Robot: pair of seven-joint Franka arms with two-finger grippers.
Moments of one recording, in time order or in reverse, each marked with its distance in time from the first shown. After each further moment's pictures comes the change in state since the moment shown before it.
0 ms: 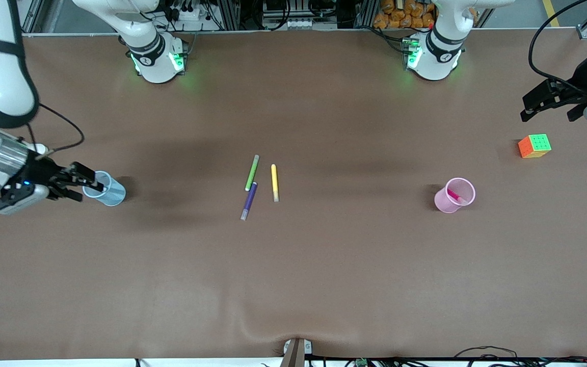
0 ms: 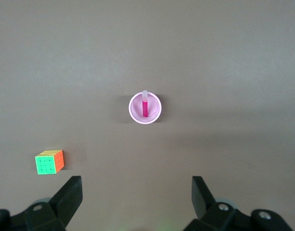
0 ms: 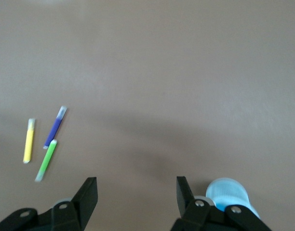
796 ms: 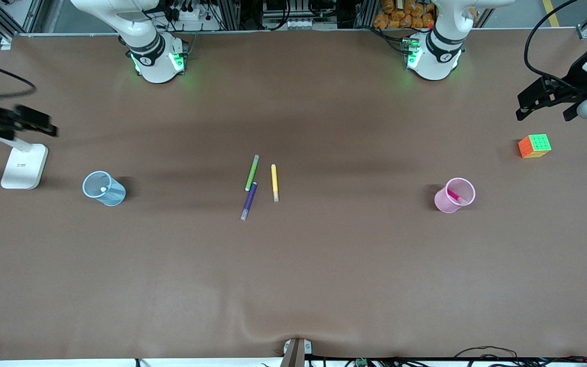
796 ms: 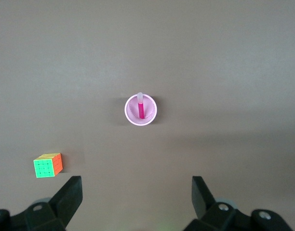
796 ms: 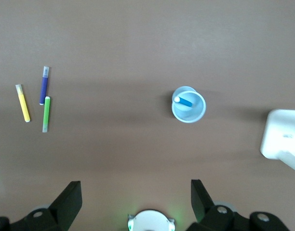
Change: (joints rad) left arm -0.002 0.000 -0.021 0.009 0.000 0.000 -0.002; right arm 0.102 -0.008 -0.047 0.542 -0.294 -0.686 0.388
